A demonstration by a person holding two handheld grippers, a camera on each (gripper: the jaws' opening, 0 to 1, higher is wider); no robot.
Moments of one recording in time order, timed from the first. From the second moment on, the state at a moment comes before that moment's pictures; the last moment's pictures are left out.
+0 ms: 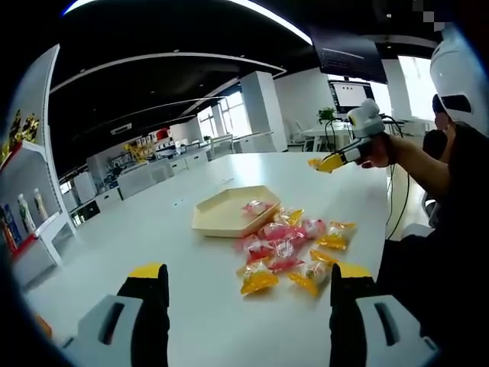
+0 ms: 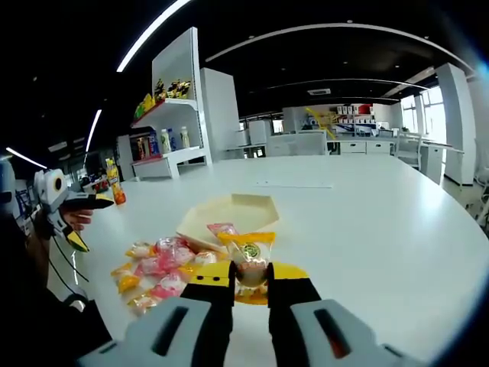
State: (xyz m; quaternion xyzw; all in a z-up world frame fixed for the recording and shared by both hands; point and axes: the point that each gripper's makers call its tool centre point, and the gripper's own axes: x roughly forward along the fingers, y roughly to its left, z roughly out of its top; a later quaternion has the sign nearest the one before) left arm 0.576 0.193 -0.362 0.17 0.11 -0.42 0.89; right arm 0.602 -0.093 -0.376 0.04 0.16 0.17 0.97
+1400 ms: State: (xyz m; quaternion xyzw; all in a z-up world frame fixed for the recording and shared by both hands) left arm 0.579 0.199 -0.357 0.17 0.10 -0.41 0.89; right arm 0.618 -0.071 -0.348 0.02 0.13 0.19 0.97
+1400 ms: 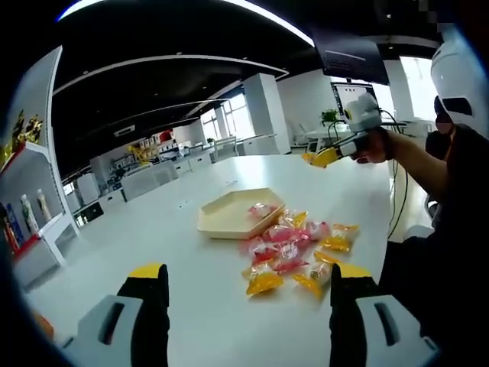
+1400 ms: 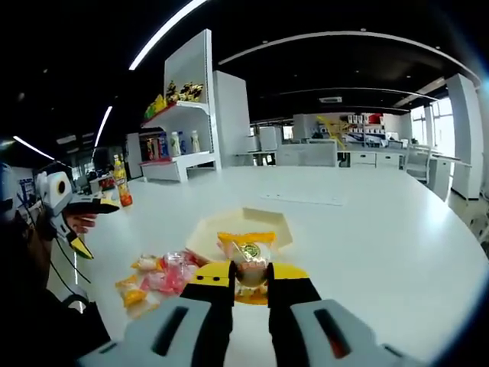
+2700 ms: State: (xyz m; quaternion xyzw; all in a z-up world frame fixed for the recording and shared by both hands) left arm 0.576 0.200 -0.357 0.17 0.10 -0.41 0.89; right arm 0.641 -0.053 -0.318 0.00 0.11 0.21 0.97
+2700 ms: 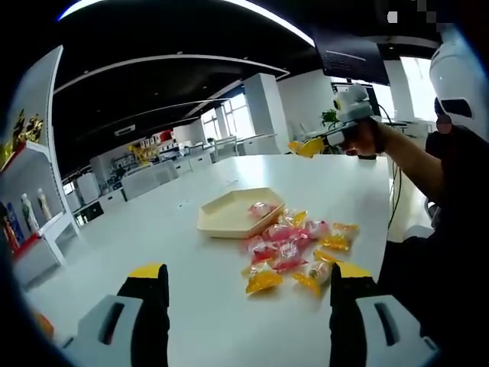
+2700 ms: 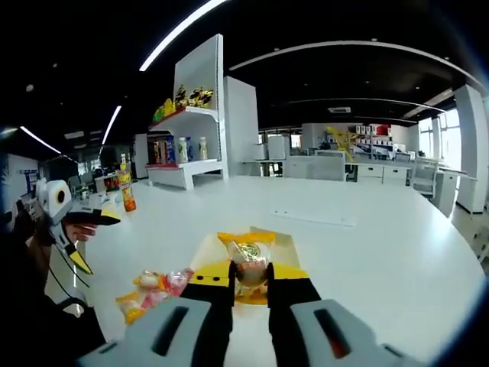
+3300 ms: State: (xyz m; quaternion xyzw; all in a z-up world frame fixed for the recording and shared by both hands) left arm 0.577 0.204 -0.356 0.17 0.10 -0.40 0.89; right arm 0.667 -0.047 -0.313 -0.01 0.10 0.21 0.97
